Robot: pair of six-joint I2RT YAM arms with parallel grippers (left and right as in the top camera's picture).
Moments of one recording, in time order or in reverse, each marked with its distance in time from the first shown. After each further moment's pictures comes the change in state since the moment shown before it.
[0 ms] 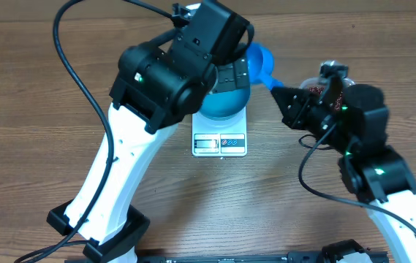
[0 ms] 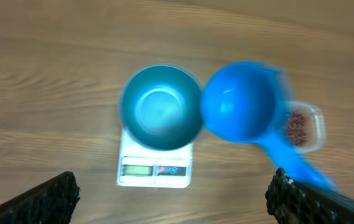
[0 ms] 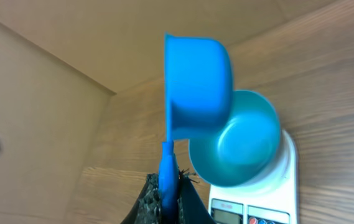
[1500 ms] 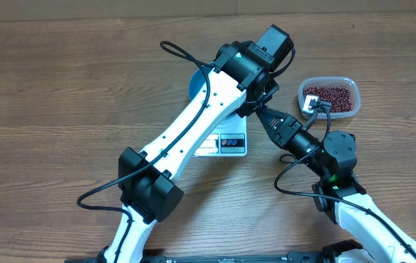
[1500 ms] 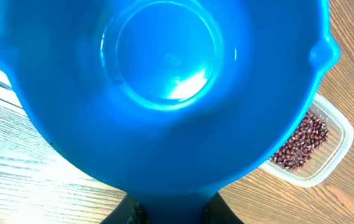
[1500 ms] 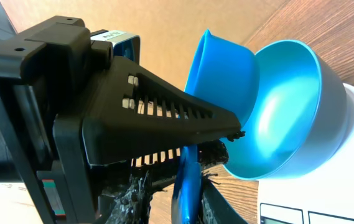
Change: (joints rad) left arm -0.059 0.290 -0.293 0.300 0.259 -0.638; right arm 0.000 0.161 -0.649 1.125 -0.133 0.451
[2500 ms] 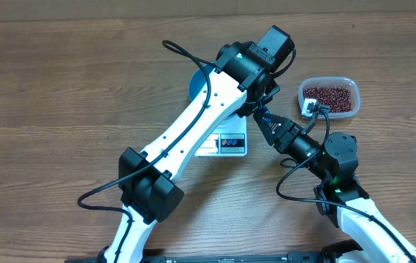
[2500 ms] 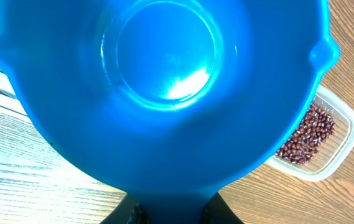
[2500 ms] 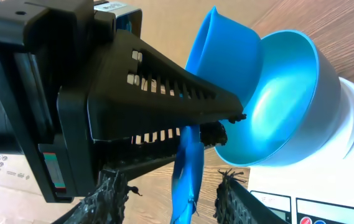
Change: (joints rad) left arm 0.001 0.000 0.000 0.000 -0.004 0.052; right arm 0.000 -0.055 -0.007 -0.086 -0.027 -0.076
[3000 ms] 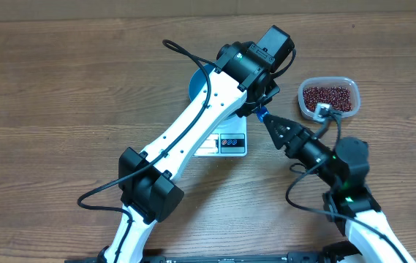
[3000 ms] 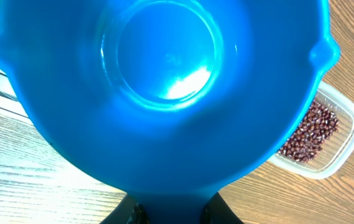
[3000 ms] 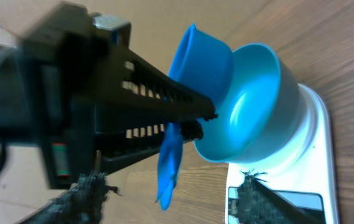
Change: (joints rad) left arm 0.000 0.000 0.000 -0.003 0.000 0.020; right arm -0.046 -0.129 -0.002 -0.190 0.015 -0.061
